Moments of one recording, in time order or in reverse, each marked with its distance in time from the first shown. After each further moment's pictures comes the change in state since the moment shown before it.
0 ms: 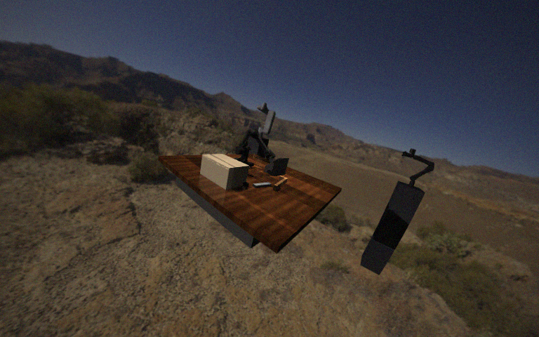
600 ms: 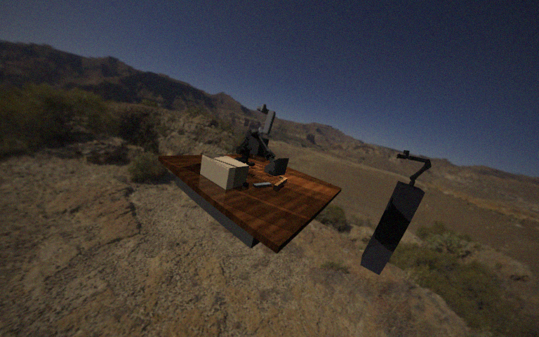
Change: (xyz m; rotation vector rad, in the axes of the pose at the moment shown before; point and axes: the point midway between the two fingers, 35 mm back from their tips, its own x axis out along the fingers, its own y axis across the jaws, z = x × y) arm 0.000 -0.001 -0.020 -0.001 0.001 0.000
